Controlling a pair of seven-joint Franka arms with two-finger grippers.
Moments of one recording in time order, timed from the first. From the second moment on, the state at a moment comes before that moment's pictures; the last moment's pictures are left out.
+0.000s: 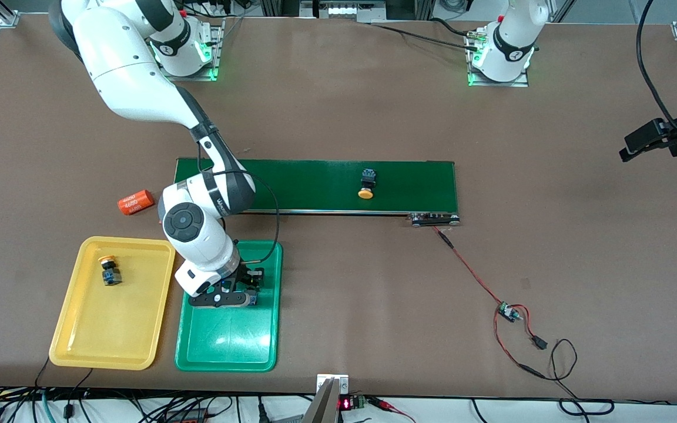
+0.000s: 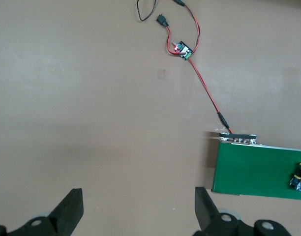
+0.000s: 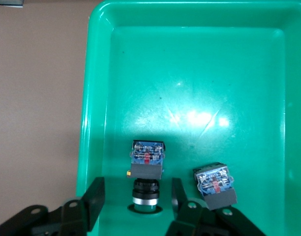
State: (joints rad) left arm 0.07 0.00 -0.01 -1.59 -0.04 1.61 -0.05; right arm 0.29 0.91 0.12 -1.22 -0.16 2.35 0.41
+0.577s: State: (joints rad) left arm 0.08 0.00 0.00 -1.57 -0.04 1.59 0.00; right arm 0.29 0.91 0.12 -1.22 -0.16 2.35 0.41
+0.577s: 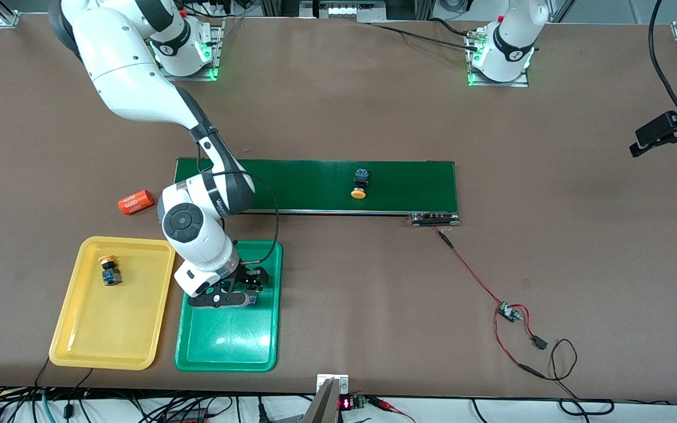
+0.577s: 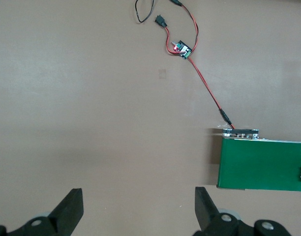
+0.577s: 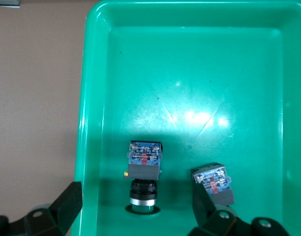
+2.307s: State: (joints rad) left arm 0.08 0.01 0.00 -1.57 -0.04 1.58 0.00; right arm 0.27 0.64 0.09 -1.27 -0.10 1.85 0.34
